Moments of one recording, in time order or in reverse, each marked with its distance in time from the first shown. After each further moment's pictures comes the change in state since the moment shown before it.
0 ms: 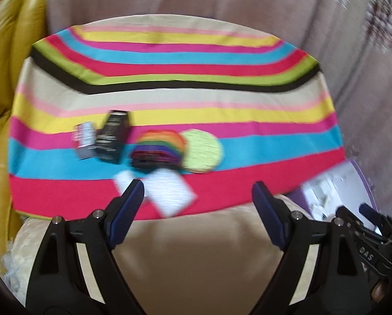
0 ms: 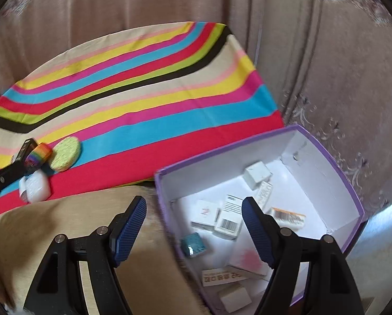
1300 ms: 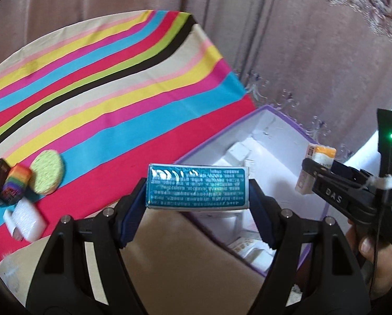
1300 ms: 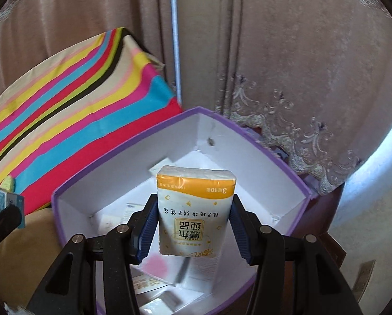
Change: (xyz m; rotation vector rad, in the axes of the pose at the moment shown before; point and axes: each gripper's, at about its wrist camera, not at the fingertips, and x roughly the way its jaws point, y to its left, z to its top) left arm 0.027 -0.206 -0.035 0.415 0.109 -0.348; right arm 0.007 -0.153 -0.016 0.279 -0.001 -0.234
